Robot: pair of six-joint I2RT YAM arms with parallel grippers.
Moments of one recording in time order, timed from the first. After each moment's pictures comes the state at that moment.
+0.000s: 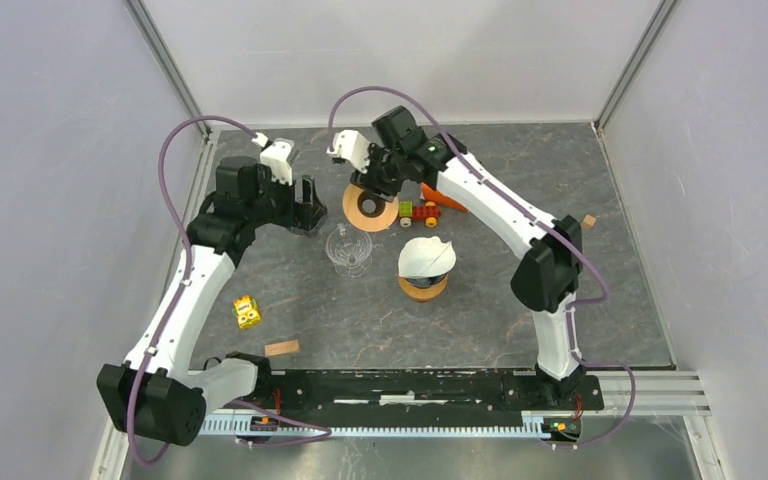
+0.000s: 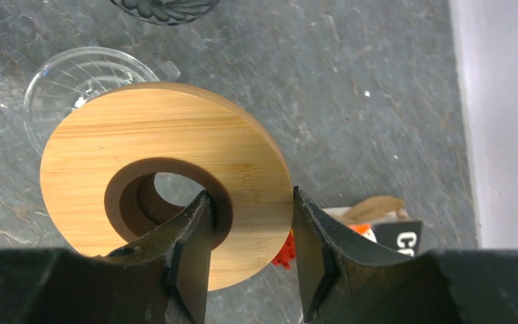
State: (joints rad) left arm -0.20 1.14 1.10 -0.51 0.29 -0.02; right arm 0.70 2.01 2.05 -0.82 -0.19 -0.60
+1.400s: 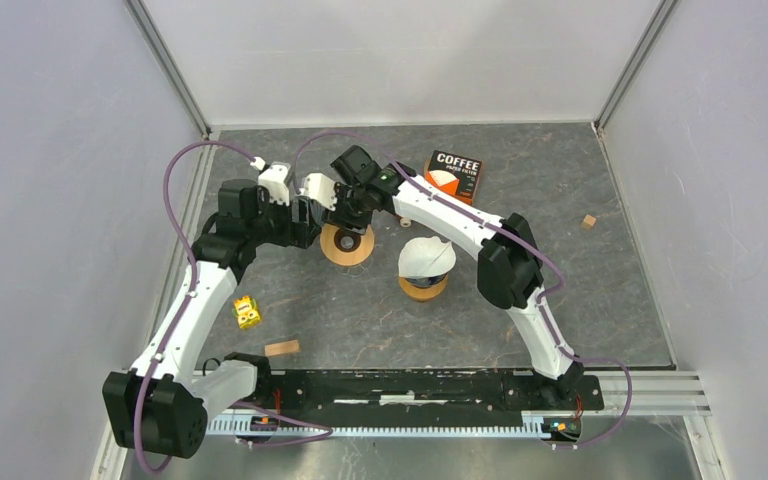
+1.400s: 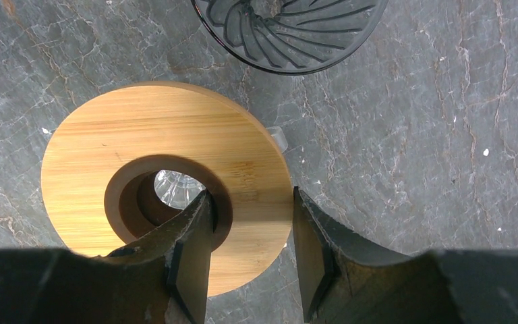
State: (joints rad) left arm -0.15 1.06 0.89 -0.45 0.29 -0.02; right arm 0.85 2.24 2.10 -0.79 -0.18 -0.58
